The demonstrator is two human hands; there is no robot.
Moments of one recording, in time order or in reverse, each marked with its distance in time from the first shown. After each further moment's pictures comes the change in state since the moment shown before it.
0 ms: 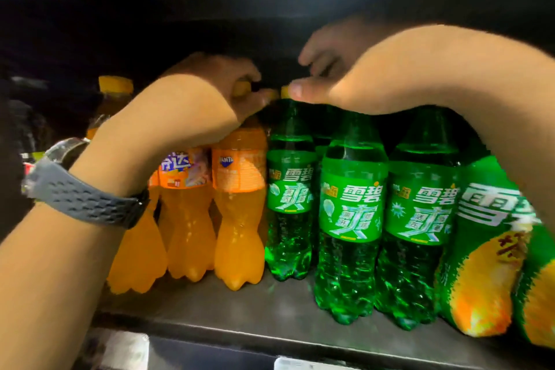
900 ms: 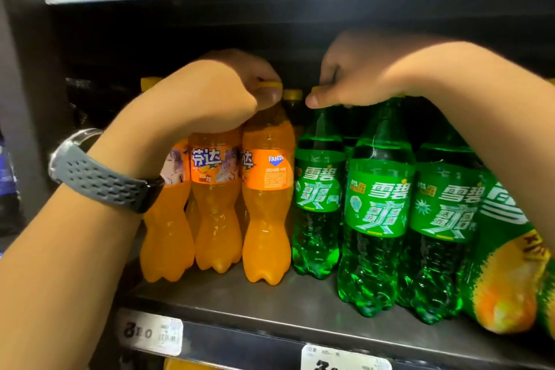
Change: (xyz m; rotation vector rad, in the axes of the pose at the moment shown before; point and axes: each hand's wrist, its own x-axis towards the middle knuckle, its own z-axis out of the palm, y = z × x) left_hand -0.002 -0.013 -0.015 -0.093 -0.115 -0.003; right_hand 0.046 0.005 0.015 -0.146 -0.057 -0.017
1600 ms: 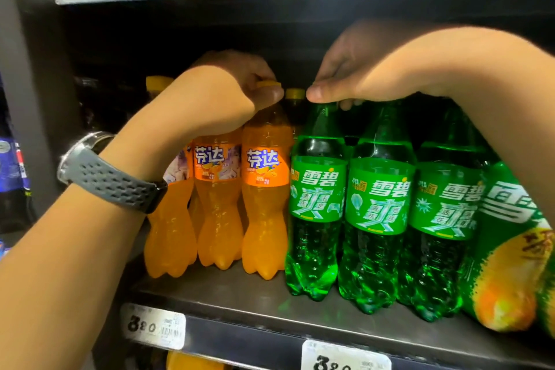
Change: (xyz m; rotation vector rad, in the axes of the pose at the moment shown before) left_hand -0.009 0.004 -0.001 -0.069 0.032 -0.068; right_hand -0.017 0.002 -0.004 0.328 0.013 -0.019
